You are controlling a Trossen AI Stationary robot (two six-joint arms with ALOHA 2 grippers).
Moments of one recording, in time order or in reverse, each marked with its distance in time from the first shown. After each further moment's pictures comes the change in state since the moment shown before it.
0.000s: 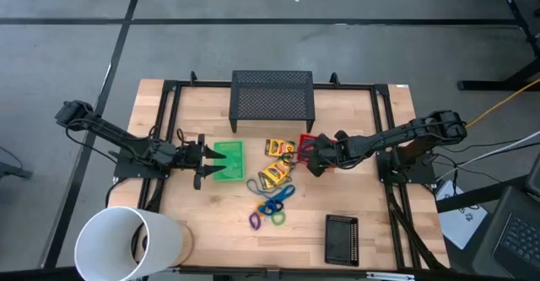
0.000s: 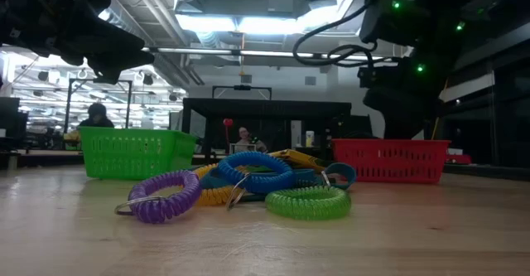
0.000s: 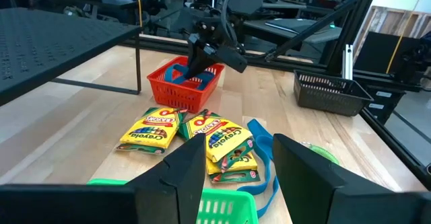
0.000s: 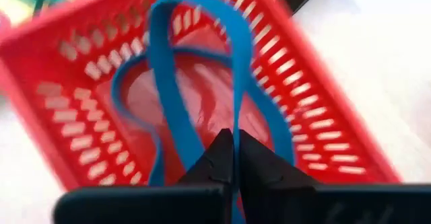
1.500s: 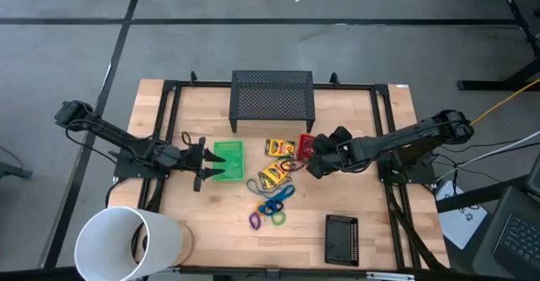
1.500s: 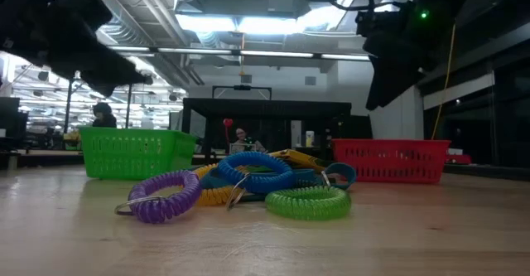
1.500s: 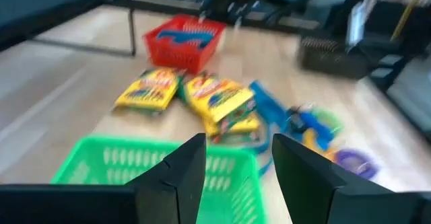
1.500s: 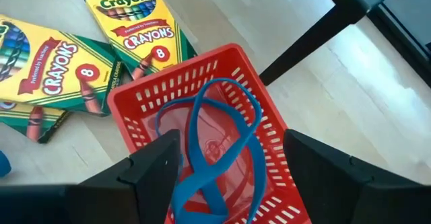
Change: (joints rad) left arm 0.001 0.069 0.003 -0.092 0.026 -0.053; right arm 0.116 -0.061 0.195 -0.234 0.149 -0.047
